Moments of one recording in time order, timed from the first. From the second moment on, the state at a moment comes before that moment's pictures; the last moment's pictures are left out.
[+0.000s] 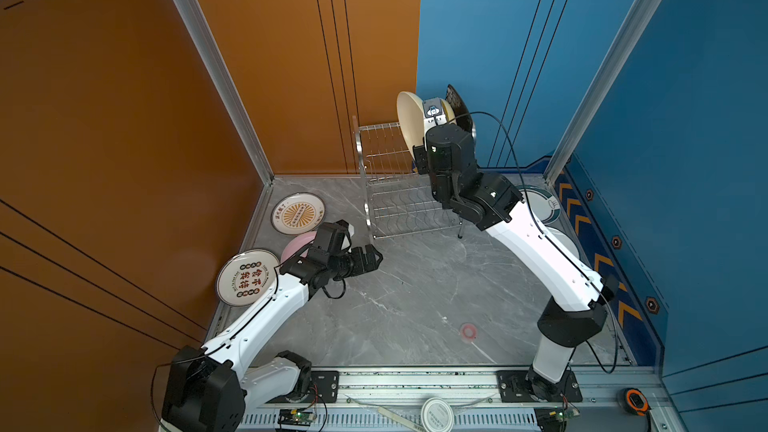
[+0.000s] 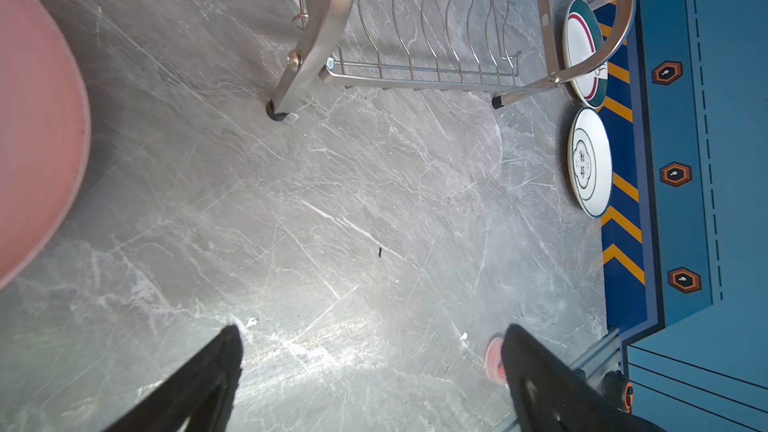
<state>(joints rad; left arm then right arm) -0.39 1.15 0.82 -0.49 0.27 -0.64 0.86 1.85 2.30 -0.60 0.86 -0.12</state>
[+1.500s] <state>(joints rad) -0.35 1.17 0.77 -0.45 0.30 -0.65 0.66 2.15 2.47 -0.47 0.92 -0.22</state>
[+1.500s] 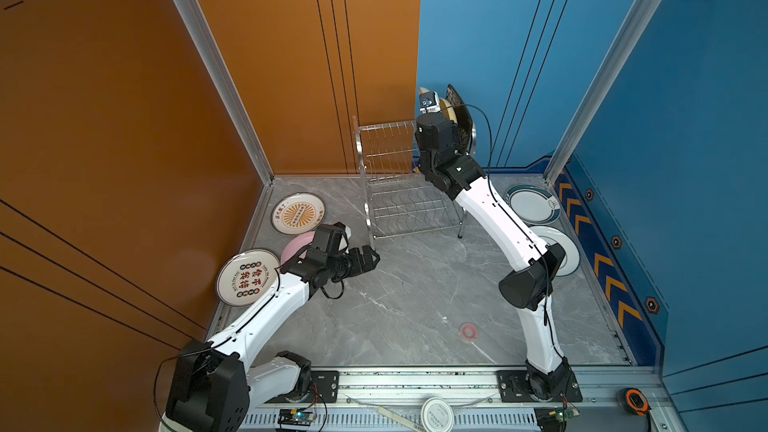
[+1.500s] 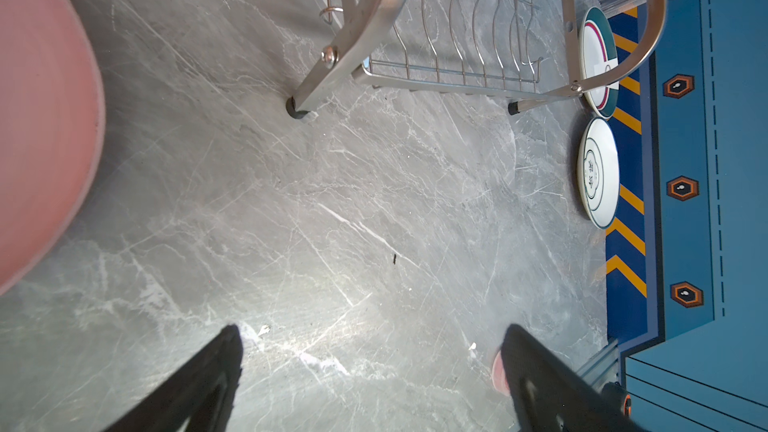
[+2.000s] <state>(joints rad) -0.33 1.14 0.75 -0.45 0.30 -0.65 0.66 2.16 2.46 -0.52 0.91 -0.14</state>
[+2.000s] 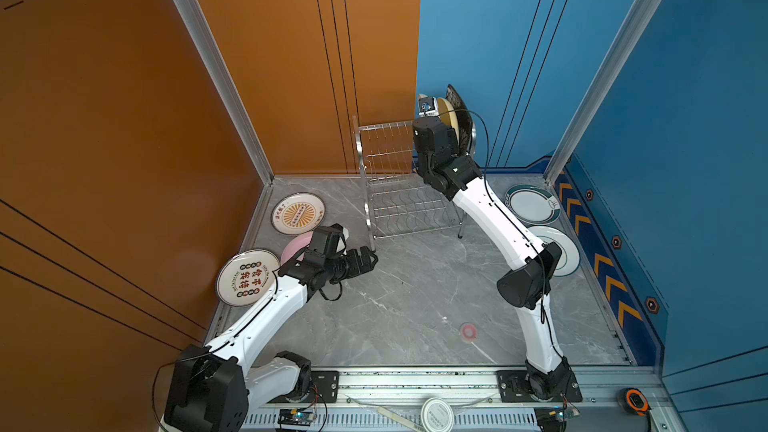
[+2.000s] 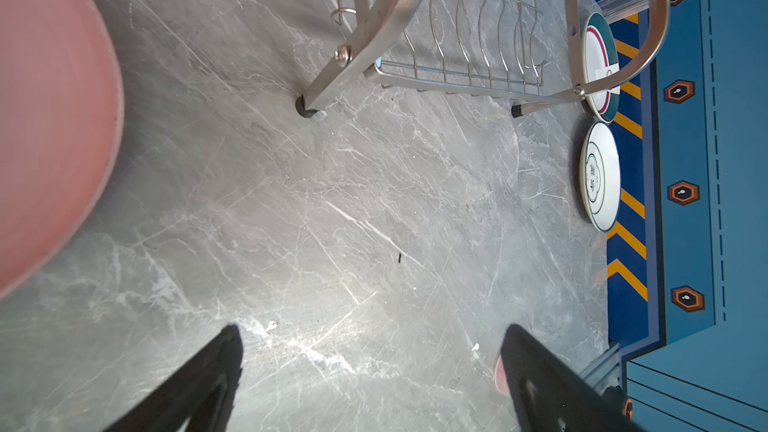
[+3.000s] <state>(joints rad) -0.33 1.14 0.75 -0.45 0.30 -0.65 0.64 2.17 2.45 -0.58 0.87 -0.05</state>
